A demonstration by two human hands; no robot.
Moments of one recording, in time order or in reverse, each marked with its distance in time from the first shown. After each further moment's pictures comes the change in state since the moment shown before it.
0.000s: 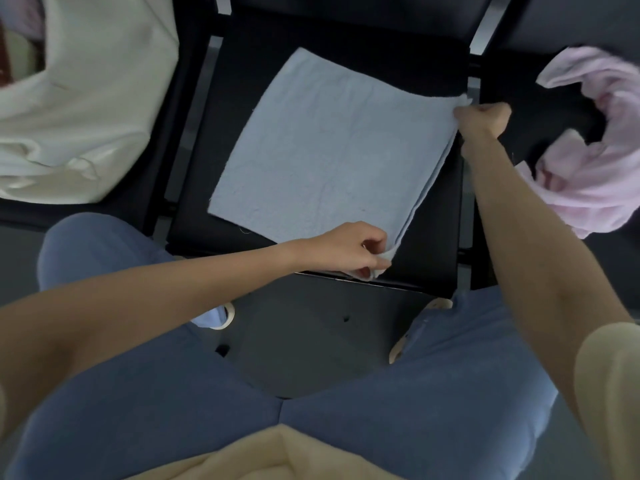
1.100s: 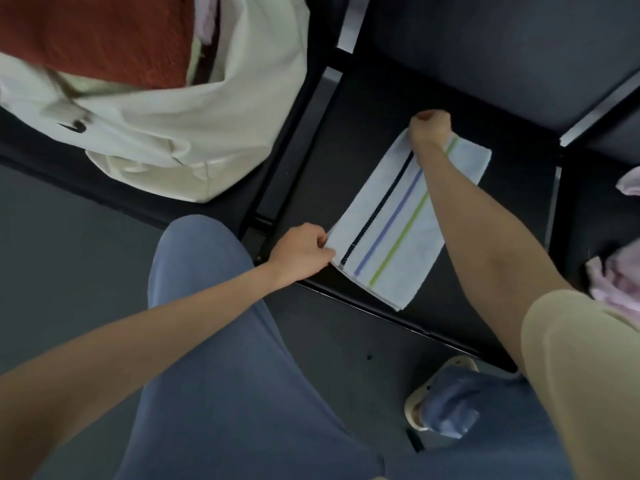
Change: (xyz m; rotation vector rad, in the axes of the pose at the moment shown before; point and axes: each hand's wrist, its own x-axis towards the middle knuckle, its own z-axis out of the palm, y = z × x) left_hand -0.095 -0.125 -0.127 -0.001 0.593 -0.265; right_hand -0.095 -0.067 0.234 -0.382 -0.263 -0.323
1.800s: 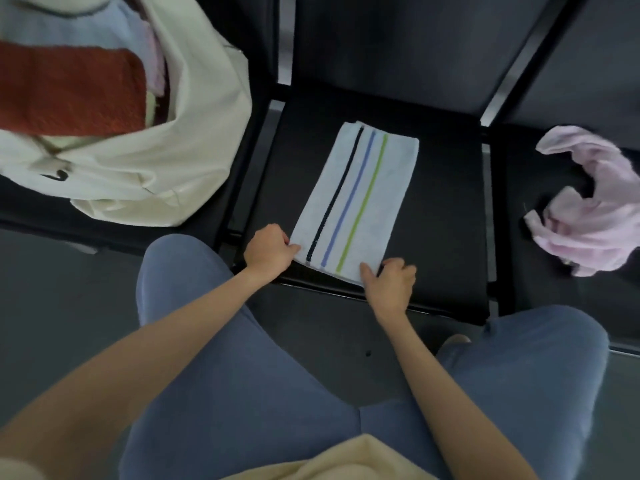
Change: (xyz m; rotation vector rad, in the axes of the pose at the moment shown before) left_hand -0.014 0.015 0.017 0.263 0.226 -0.012; right_hand -0.268 0.132 -0.070 -0.284 -0.026 0.202
